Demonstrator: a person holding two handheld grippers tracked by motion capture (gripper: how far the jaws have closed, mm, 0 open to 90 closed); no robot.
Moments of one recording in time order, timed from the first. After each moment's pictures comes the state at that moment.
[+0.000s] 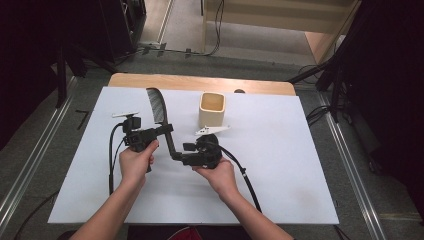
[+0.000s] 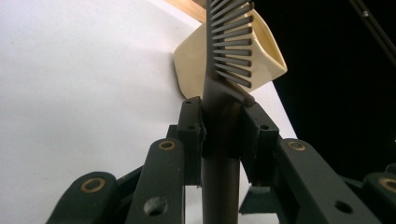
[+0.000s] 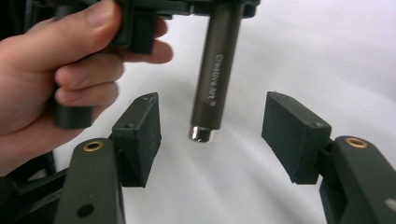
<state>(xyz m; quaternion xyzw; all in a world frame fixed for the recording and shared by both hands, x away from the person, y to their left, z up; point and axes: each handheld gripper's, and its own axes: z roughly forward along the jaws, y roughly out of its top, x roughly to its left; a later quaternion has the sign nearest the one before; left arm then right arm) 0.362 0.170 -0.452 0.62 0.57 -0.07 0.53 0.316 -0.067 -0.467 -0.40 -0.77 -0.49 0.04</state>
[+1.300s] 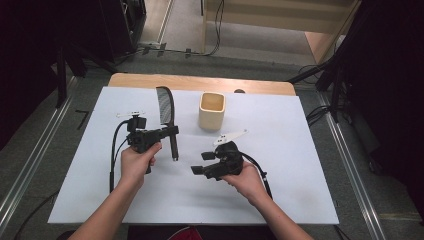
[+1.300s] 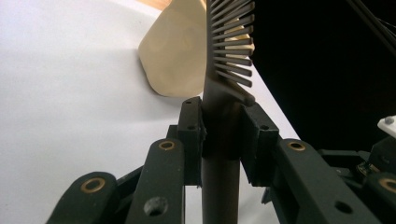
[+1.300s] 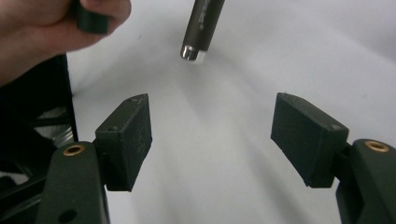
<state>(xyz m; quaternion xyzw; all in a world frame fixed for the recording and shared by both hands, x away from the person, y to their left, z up) 0.358 0.160 -0.446 0.67 0.50 -0.07 0.54 0.296 -0.119 -0.465 -0.34 -0.83 -0.44 0.05</state>
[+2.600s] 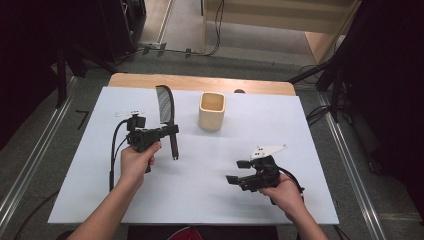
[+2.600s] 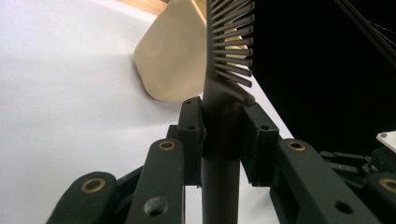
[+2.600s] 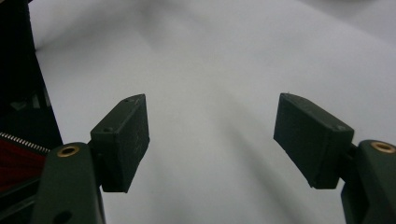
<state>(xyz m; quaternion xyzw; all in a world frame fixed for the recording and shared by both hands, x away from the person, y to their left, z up) 0.361 0.162 -0.446 0.67 0.49 -0.07 0.55 0.255 -0.207 -0.472 -0.38 -0.83 -0.42 -0.01</state>
